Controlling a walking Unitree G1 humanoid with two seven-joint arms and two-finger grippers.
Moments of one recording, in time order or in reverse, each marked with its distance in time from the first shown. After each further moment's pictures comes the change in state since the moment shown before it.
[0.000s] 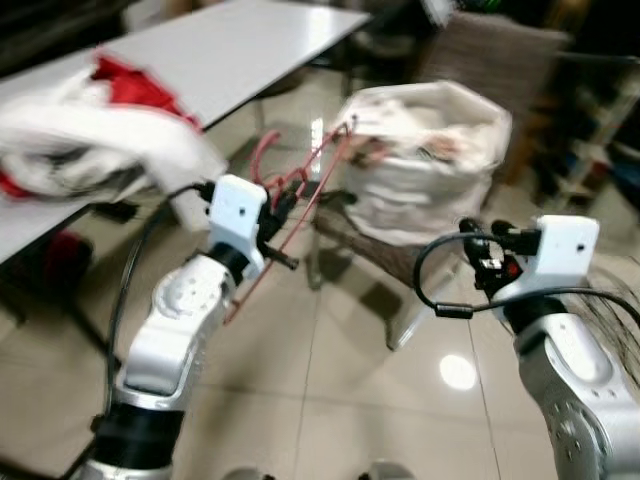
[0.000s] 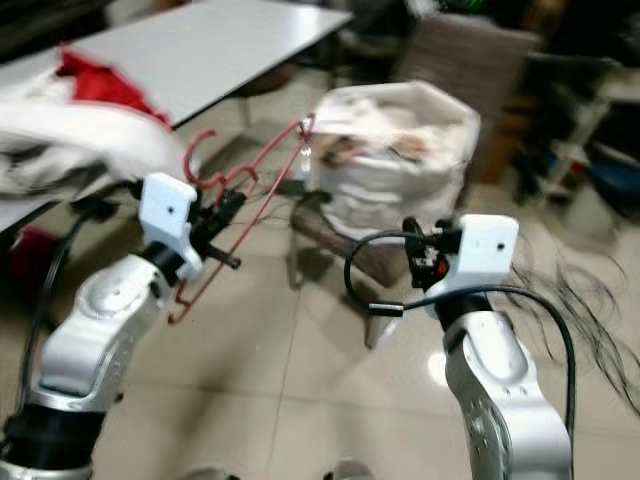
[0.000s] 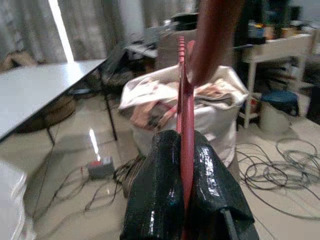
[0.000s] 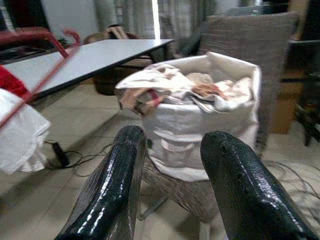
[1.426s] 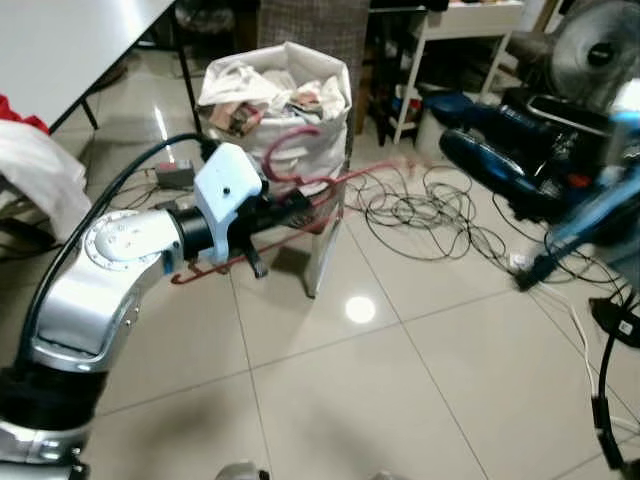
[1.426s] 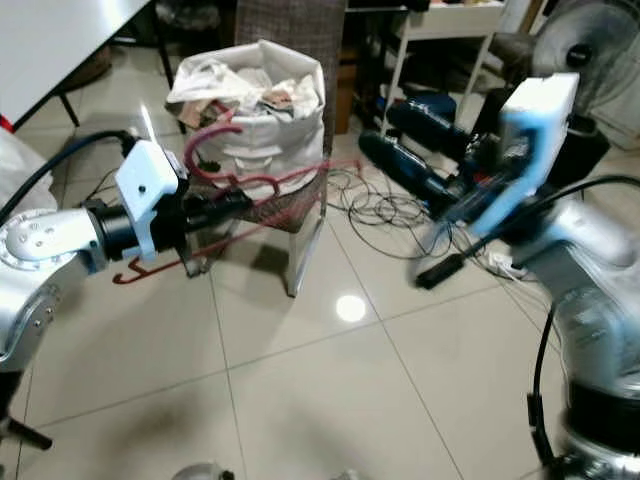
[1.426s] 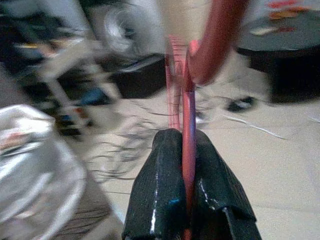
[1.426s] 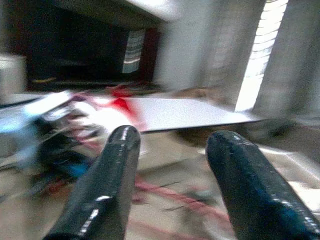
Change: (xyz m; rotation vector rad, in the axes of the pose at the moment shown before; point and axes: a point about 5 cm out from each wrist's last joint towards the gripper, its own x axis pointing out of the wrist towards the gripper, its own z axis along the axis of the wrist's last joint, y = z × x) left arm -0.018 0.018 0.049 0.262 0.119 -0.620; right arm 0.011 -0.015 0.112 -0.144 -0.180 1.002
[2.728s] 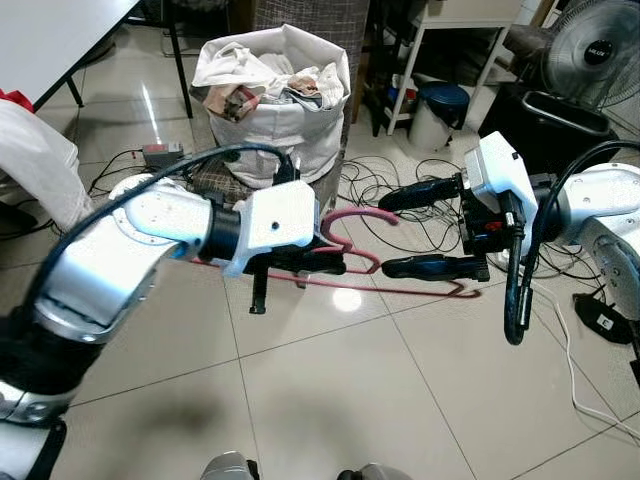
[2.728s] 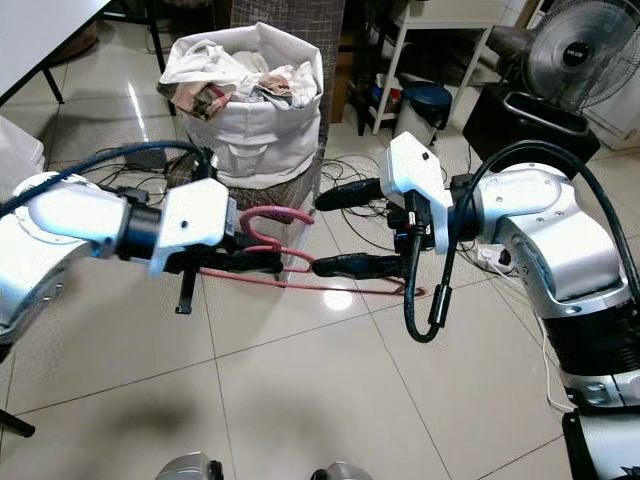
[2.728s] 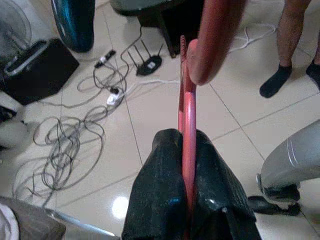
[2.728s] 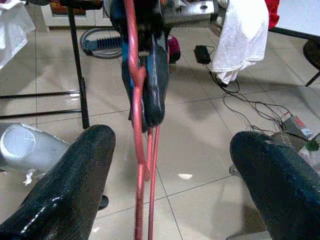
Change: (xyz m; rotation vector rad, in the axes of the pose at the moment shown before) left arm 0.022 -0.017 0.022 0.200 0.144 -0.386; right arm 0.044 -0.003 -0.038 -0.151 0.376 0.455
